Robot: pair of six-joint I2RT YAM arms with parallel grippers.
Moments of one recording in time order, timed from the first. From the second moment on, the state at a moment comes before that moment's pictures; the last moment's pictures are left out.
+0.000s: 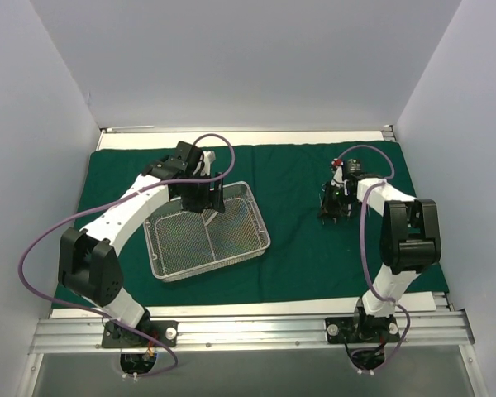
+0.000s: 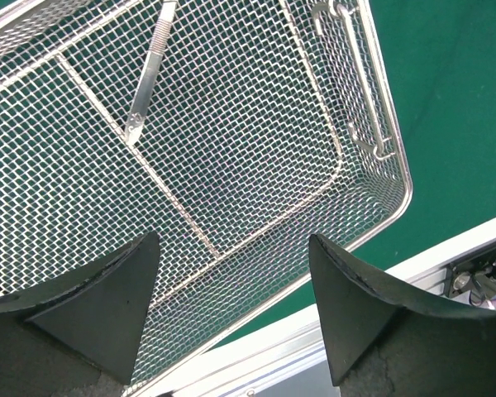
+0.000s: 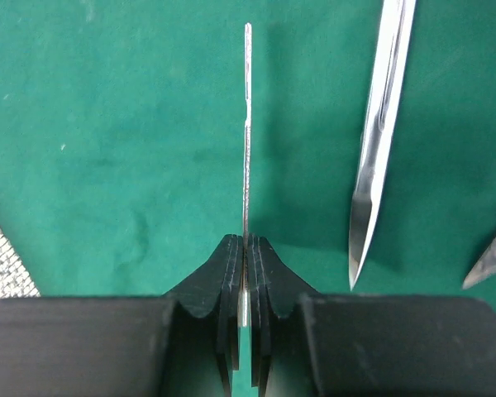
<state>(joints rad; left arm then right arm) -0.46 1.60 1.38 -0.83 0.19 -0.38 0.04 1.76 1.05 -0.47 -0.30 0.20</state>
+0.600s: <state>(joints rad) -0.46 1.65 1.38 -0.83 0.22 -0.37 0.04 1.85 1.12 -0.45 -0.30 0.18</state>
